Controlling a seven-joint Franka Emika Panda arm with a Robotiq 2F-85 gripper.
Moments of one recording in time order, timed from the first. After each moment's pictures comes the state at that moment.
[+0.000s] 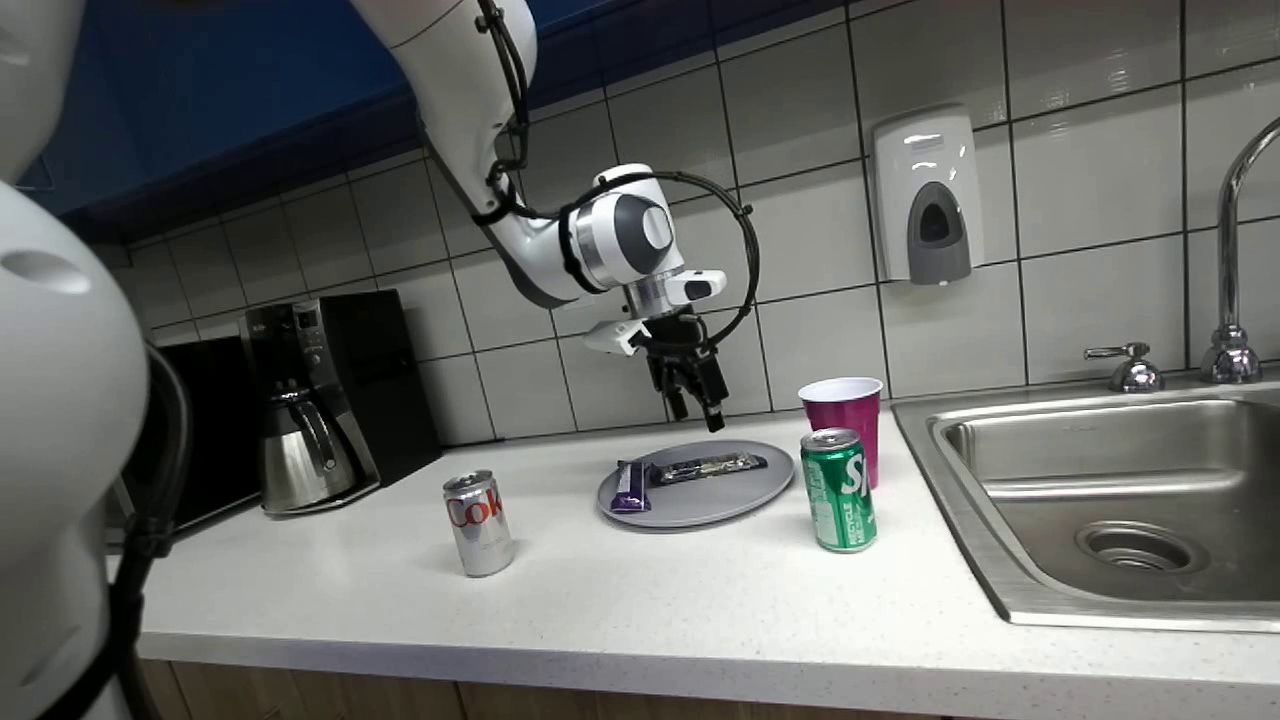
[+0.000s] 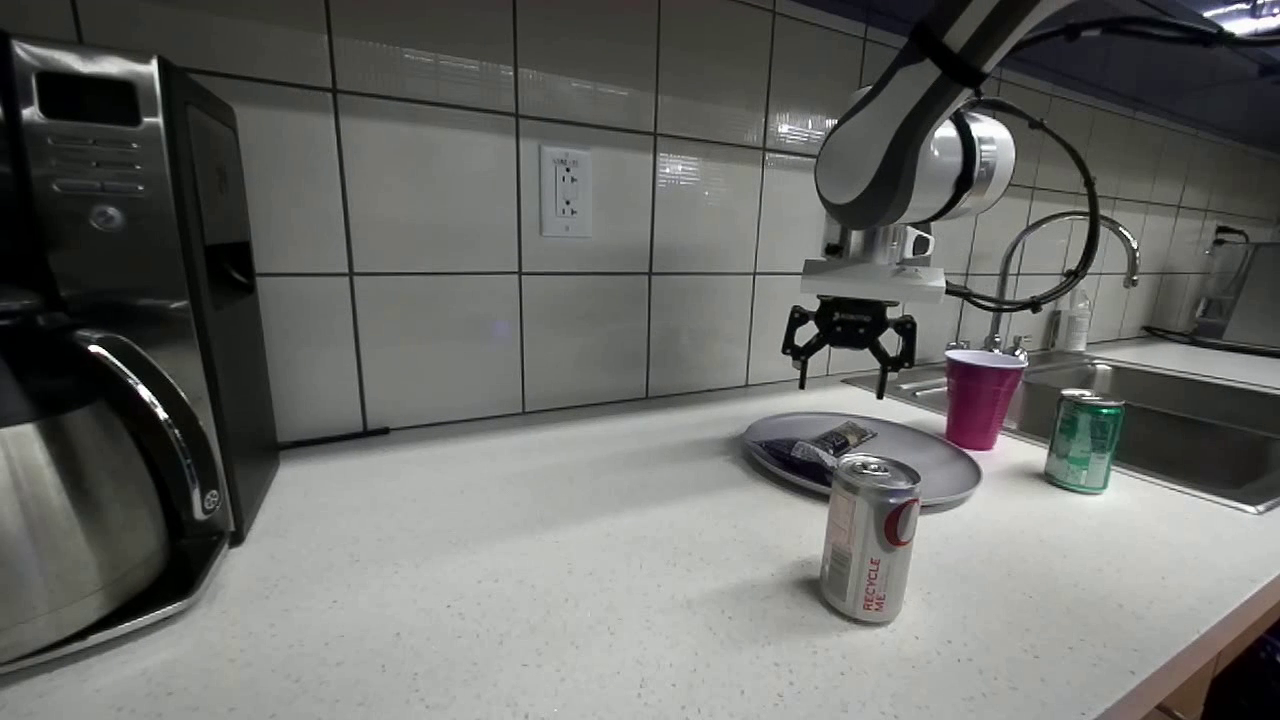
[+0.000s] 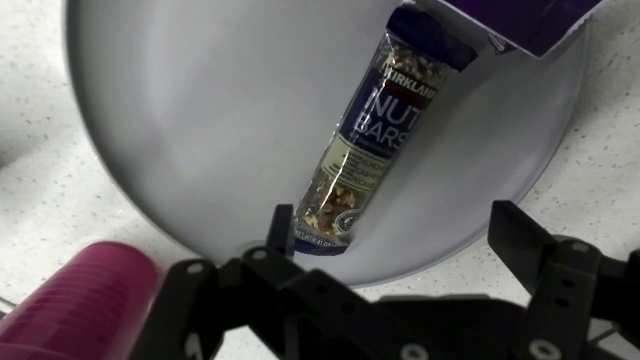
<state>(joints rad) 0.03 0.42 -0.14 -1.96 -0.05 2.51 0.65</state>
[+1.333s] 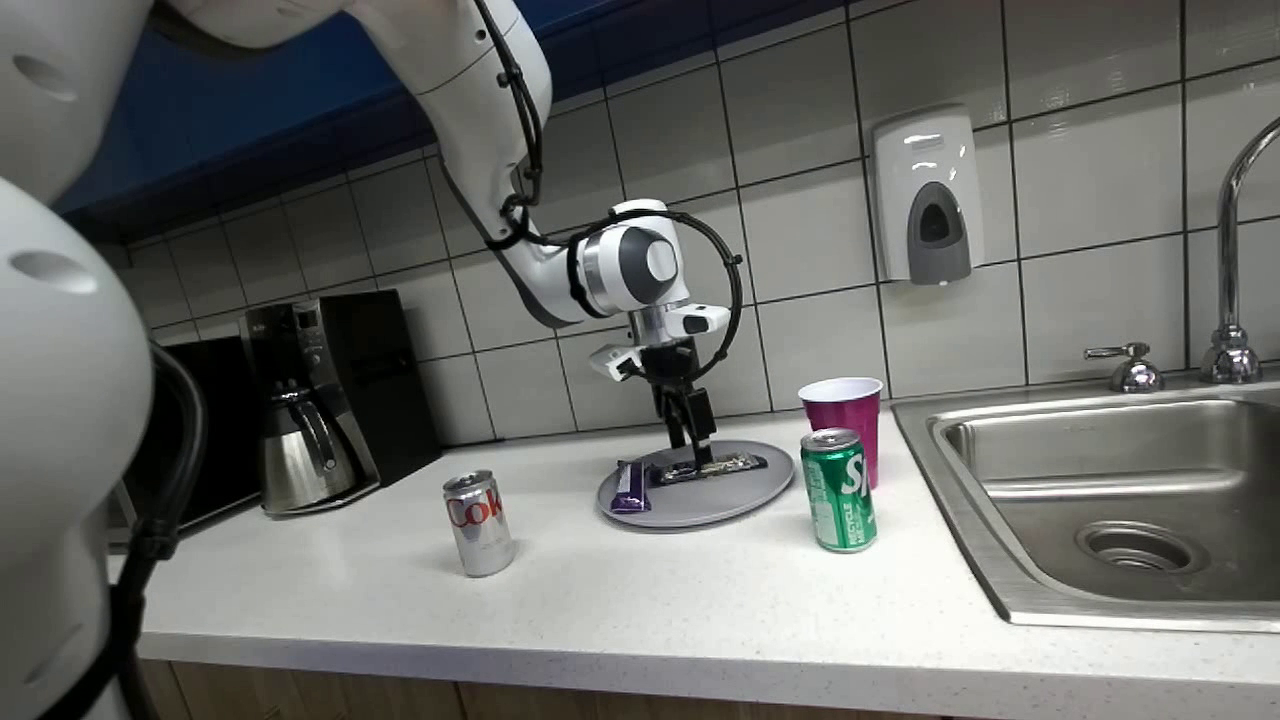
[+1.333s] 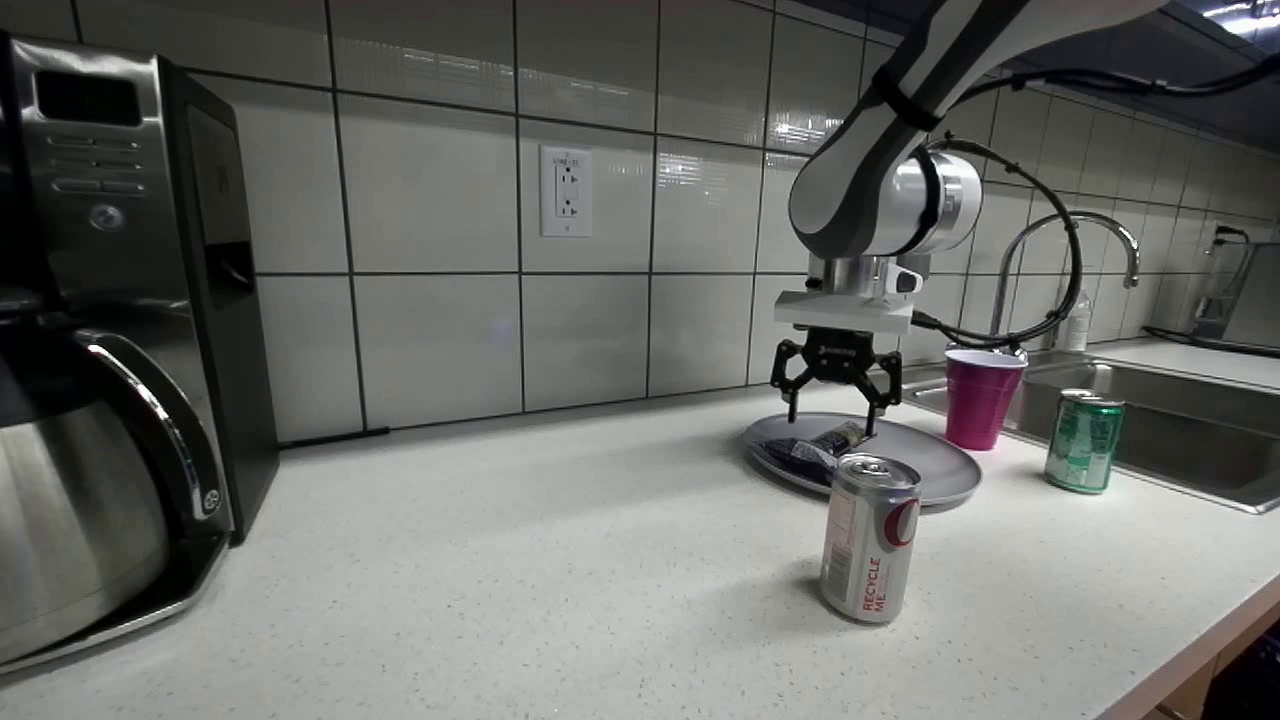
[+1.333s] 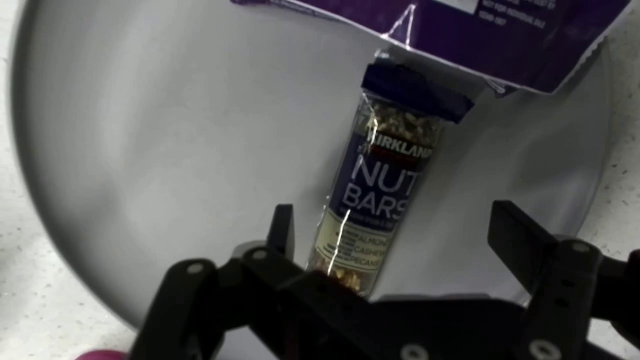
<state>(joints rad) 0.04 0.52 -0.14 -1.89 0.05 2.44 0.74</state>
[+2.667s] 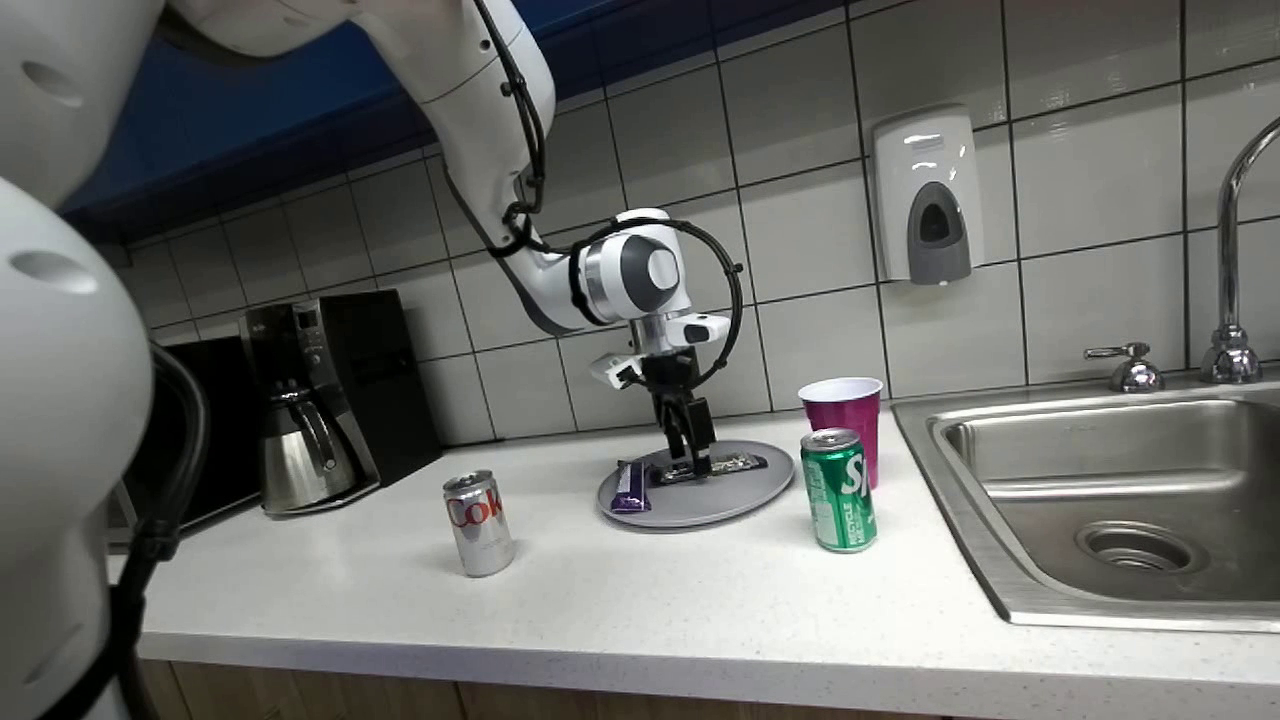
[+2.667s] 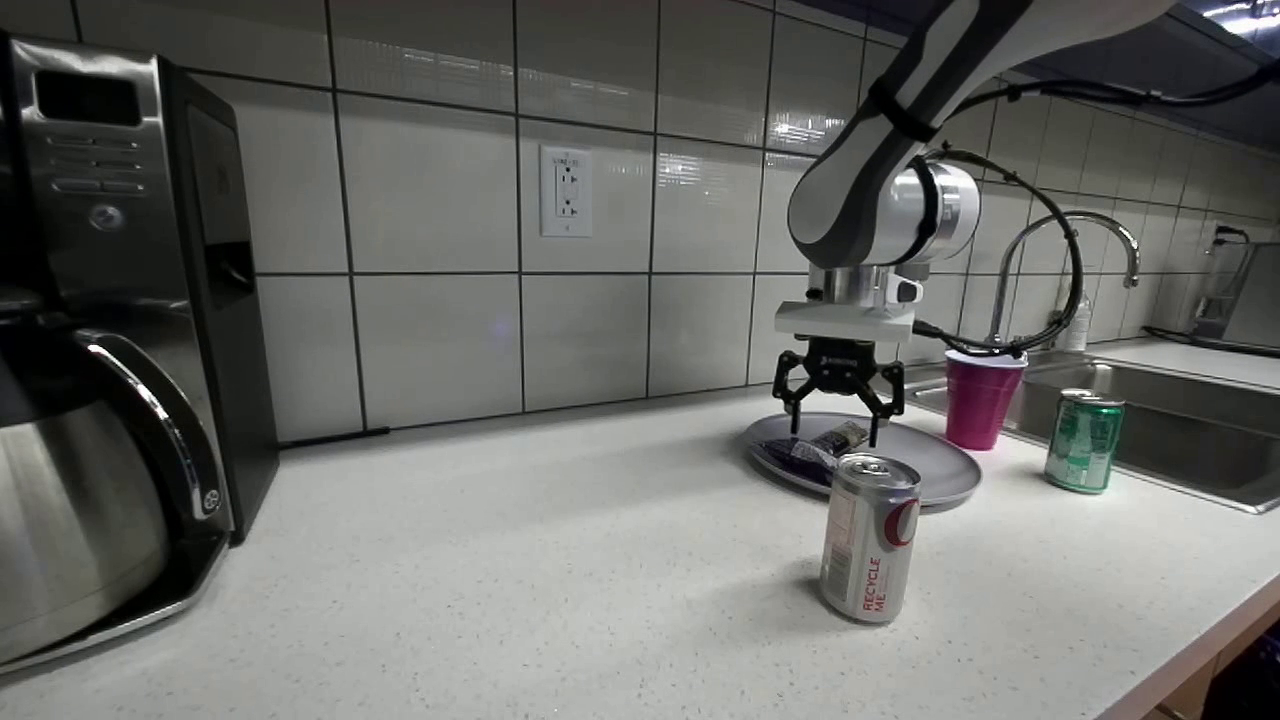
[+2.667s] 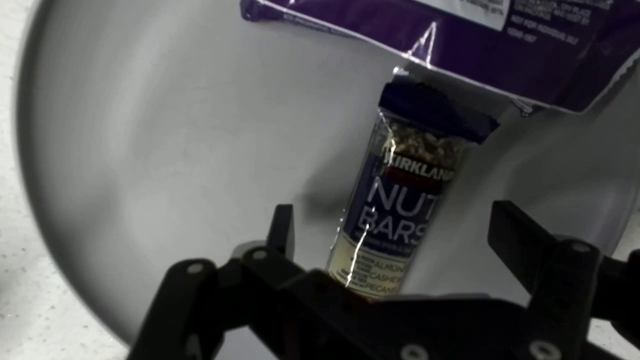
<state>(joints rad) 0.04 0.54 -0.14 -1.89 0.06 2.42 0.74</state>
